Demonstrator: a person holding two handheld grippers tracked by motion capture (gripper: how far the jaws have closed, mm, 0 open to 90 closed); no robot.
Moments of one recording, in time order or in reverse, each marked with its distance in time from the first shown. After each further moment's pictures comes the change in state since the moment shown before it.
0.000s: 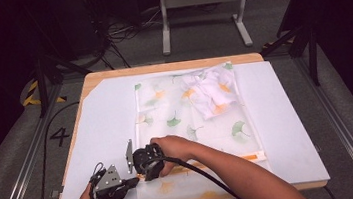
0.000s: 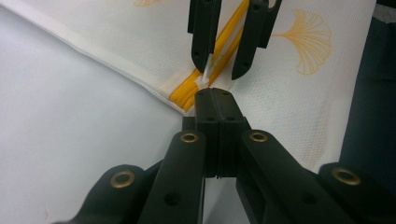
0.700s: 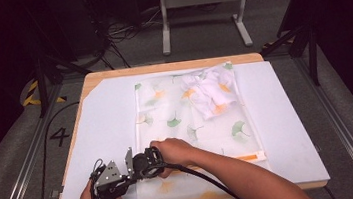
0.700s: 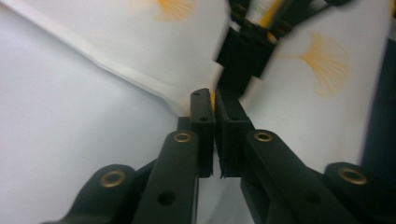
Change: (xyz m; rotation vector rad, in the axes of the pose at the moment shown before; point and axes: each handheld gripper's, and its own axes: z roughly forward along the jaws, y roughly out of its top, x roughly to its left) left arm 0.010 0.012 0.005 -0.031 0.039 -0.064; right arm 0.013 0.002 0.005 -0.004 -0.137 -0.052
